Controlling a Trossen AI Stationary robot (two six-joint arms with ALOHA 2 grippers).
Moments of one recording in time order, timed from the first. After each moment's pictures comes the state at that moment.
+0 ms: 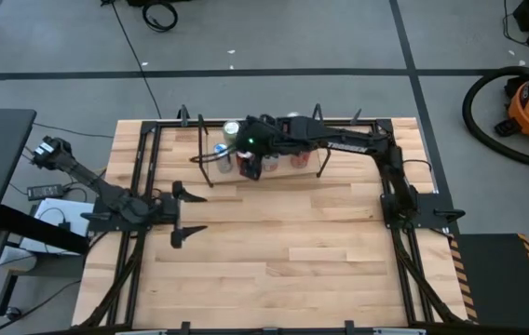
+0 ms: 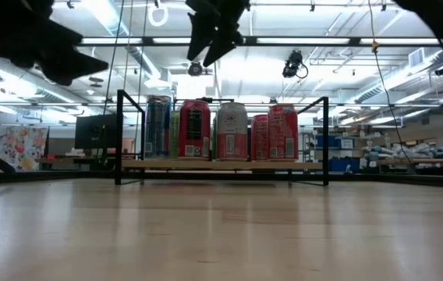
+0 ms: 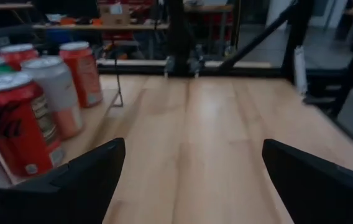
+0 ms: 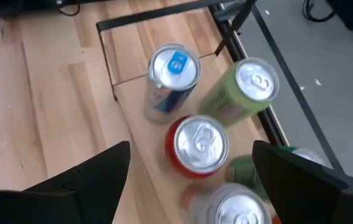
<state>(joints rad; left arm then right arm) -0.57 0.60 0.15 0.30 -0.65 -0.11 -0.13 2.09 2.25 -1.06 0.28 0.06</state>
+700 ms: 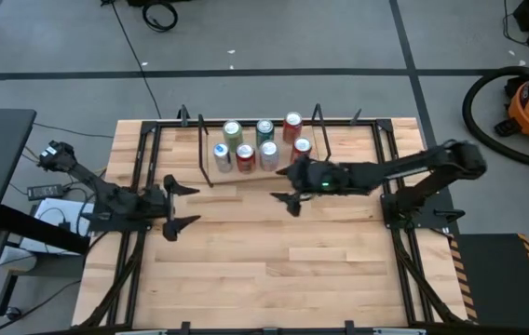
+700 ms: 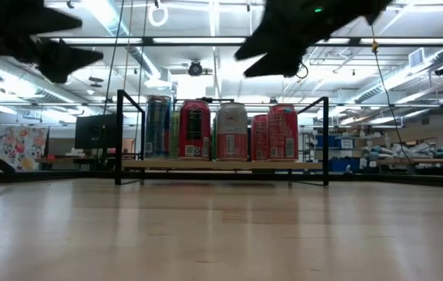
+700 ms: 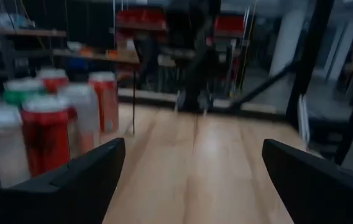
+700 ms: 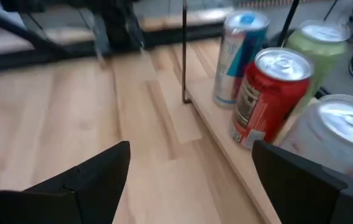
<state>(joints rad) -0.58 0.37 0.07 0.34 -0.72 -0.08 0.03 1.43 0.93 0.04 0.26 0.15</state>
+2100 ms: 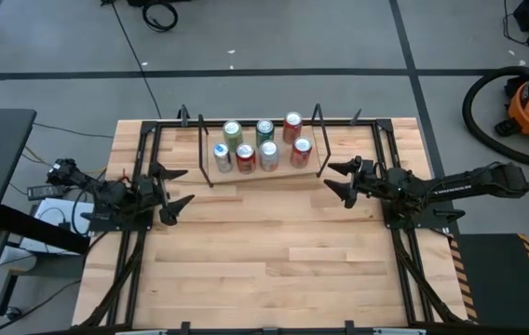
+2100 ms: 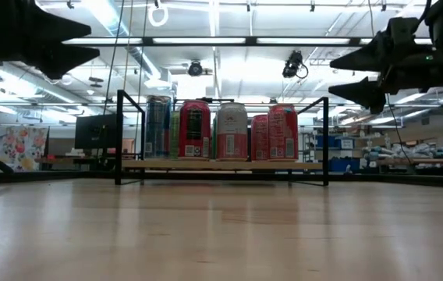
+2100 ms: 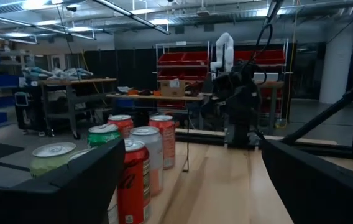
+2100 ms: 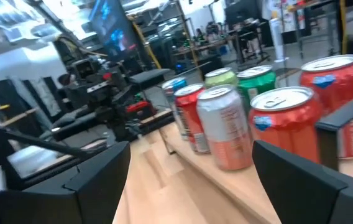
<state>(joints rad) -0.46 0.03 0.01 0.29 -0.76 0.18 -0.06 0.63 0.01 0.71 0.26 0.32</state>
